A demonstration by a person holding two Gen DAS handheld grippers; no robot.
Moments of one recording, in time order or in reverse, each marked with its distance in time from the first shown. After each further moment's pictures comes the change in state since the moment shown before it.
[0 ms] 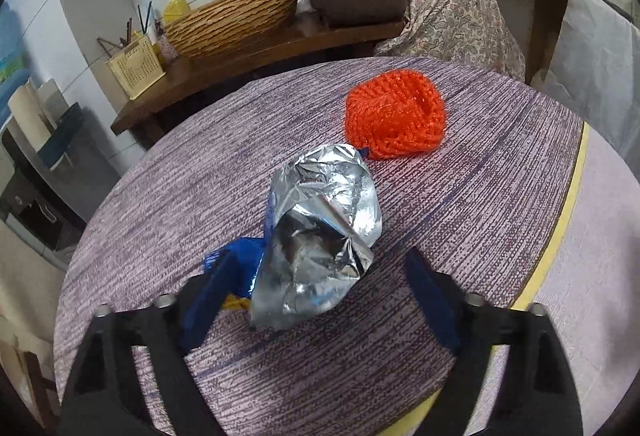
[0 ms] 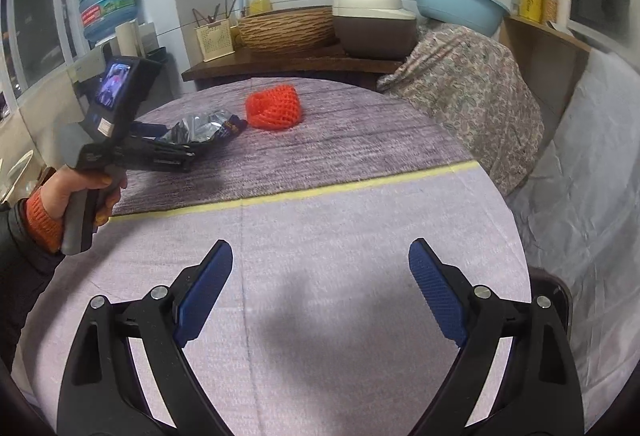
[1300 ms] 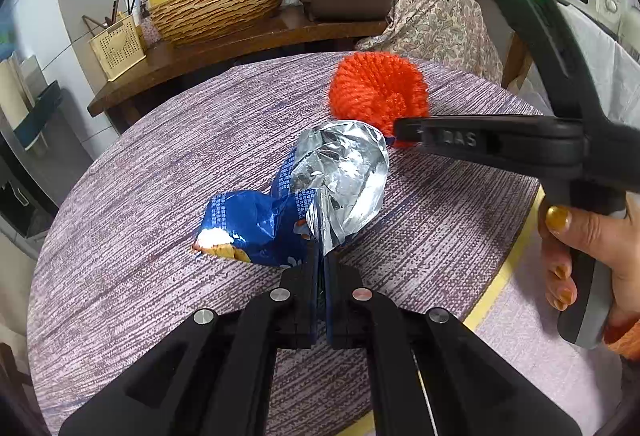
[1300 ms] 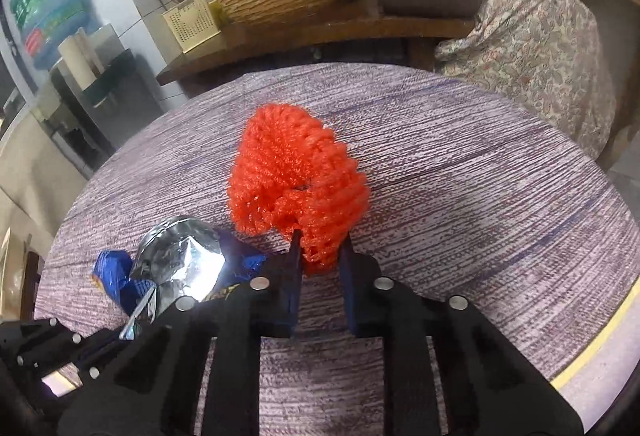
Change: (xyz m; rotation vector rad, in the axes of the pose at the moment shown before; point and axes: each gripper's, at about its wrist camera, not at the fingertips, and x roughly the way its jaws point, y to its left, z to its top) left arm -0.006 0.017 -0.013 -0.057 0.019 -0.147; right arm 0.232 0.047 0.126 0.149 0.151 0.071
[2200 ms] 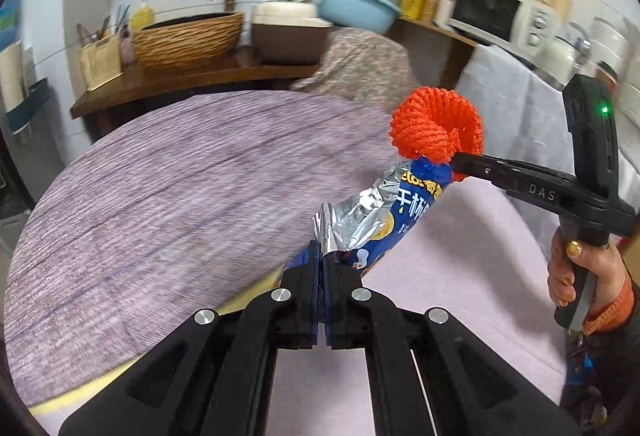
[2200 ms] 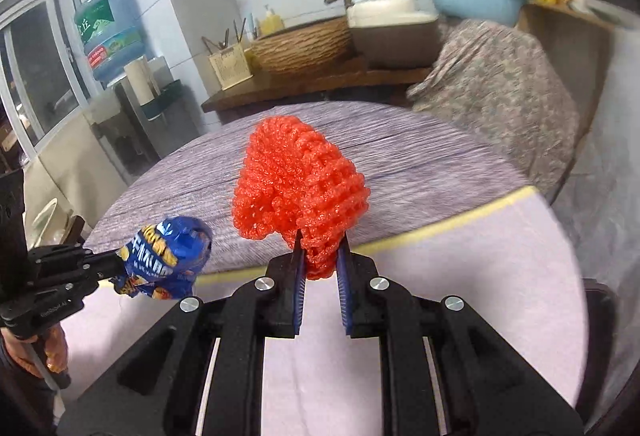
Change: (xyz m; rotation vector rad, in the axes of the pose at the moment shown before) left arm -0.120 -0.046 -0.060 -0.023 -0.157 -0.236; right arm -0.195 -0.049 -0.111 -0.040 -0.192 0.056
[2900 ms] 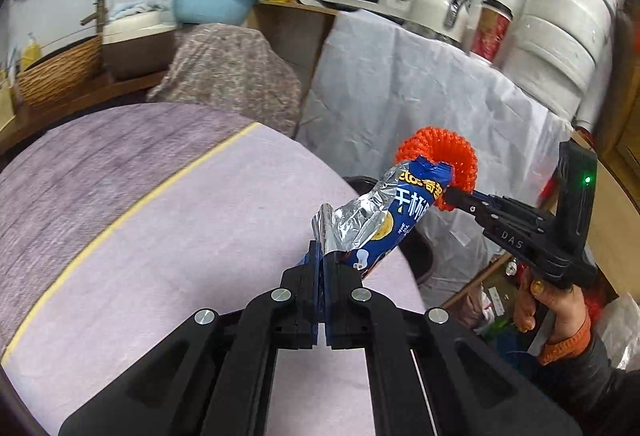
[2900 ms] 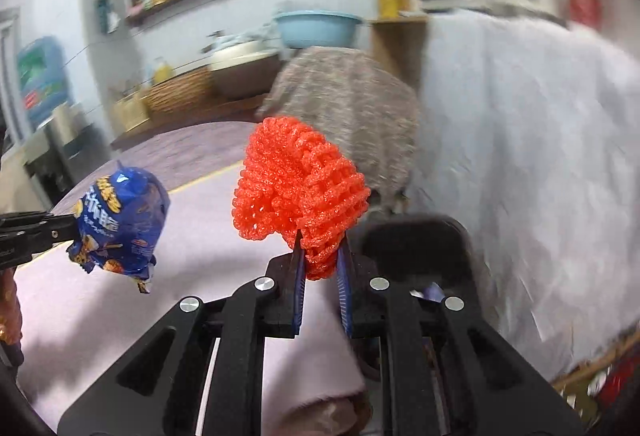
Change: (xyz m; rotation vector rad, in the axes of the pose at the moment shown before) left arm 0.023 -0.188 -0.019 0.169 0.035 -0.283; right arm -0.186 -0.147 -0.139 0.169 -0.158 -0.353
